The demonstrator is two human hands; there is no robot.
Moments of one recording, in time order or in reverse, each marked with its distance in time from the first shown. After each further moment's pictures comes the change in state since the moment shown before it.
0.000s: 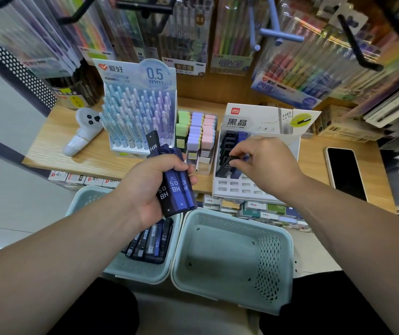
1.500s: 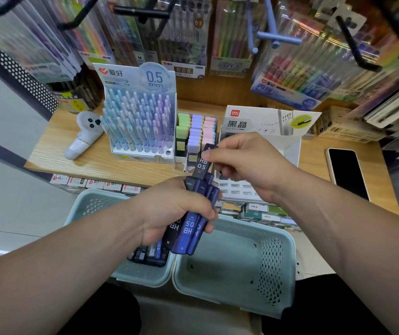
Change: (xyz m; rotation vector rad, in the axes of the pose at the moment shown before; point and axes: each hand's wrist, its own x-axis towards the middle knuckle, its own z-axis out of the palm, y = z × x) left_hand -0.017 -0.007 0.011 0.487 -0.284 -0.157; right_hand 0.006 -0.065 -0.020 0.923 -0.213 0.476
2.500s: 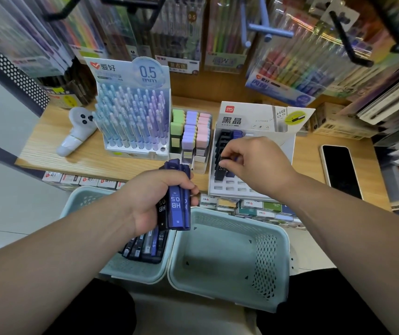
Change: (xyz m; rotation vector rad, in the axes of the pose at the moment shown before) left_hand 0.008 -0.002 -0.010 -0.244 0.252 -0.100; right_hand 0.018 0.045 -0.034 -0.924 0.148 -0.462
